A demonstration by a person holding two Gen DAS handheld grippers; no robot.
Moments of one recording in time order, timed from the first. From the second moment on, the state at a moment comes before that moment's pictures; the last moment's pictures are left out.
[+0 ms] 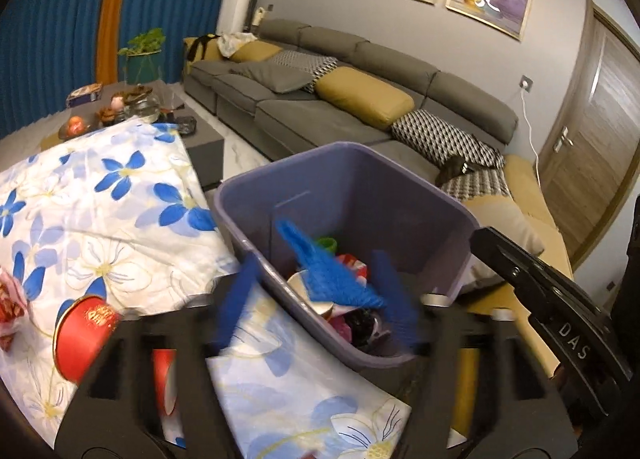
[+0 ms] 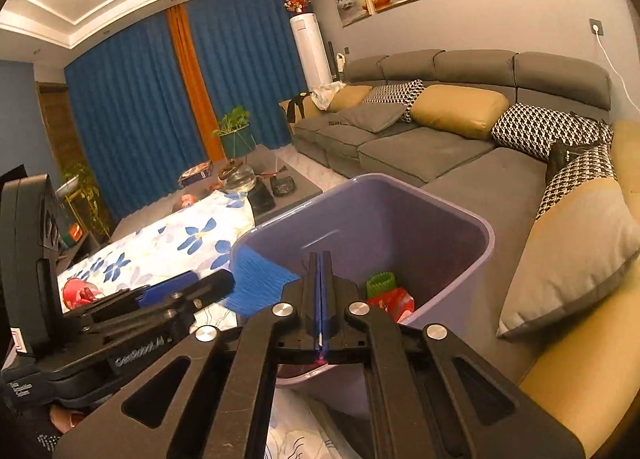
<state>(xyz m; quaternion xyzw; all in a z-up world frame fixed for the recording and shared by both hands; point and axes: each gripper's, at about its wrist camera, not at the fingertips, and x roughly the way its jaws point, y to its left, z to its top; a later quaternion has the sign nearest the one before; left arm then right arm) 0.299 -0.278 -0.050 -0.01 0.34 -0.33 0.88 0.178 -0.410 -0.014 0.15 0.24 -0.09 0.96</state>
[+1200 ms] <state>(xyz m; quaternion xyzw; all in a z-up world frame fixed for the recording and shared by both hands) 0.149 0.090 -0.046 -0.08 0.28 0.08 0.95 0.144 -0.218 -0.034 0.04 0.28 -0.01 0.96</state>
